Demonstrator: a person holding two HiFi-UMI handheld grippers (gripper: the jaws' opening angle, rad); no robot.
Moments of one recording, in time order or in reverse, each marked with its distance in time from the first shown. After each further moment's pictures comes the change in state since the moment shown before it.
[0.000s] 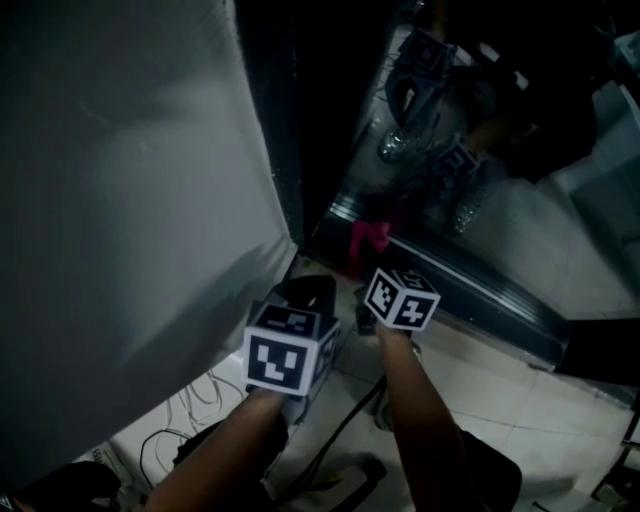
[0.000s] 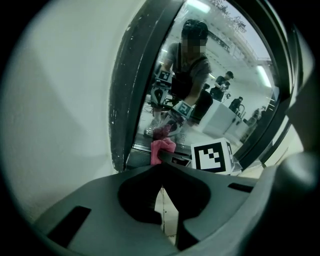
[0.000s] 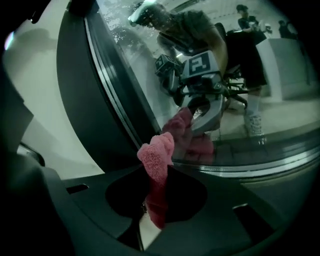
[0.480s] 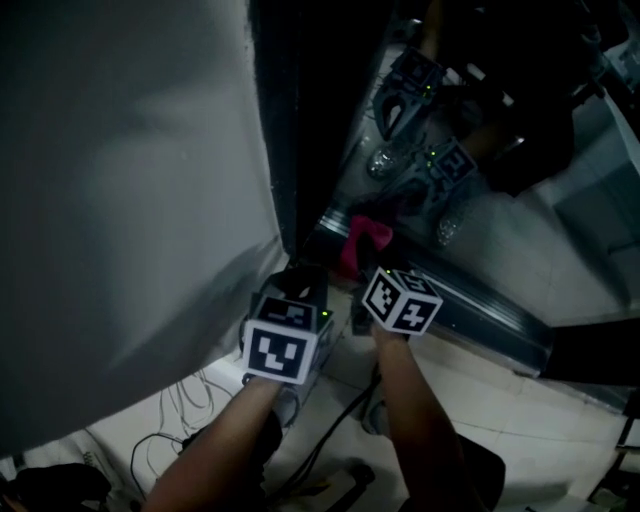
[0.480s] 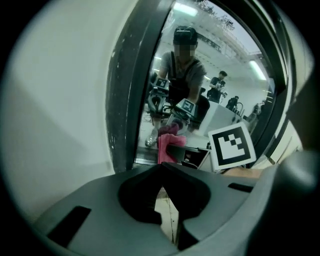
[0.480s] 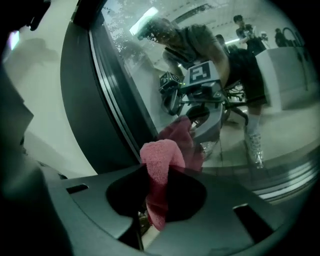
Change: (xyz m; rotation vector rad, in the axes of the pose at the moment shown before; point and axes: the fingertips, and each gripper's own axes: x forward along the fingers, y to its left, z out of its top) left arm -0.009 0.000 0.030 0.089 -0.085 0.044; right arm -0.034 0.026 0.063 -0.010 -0.105 0.013
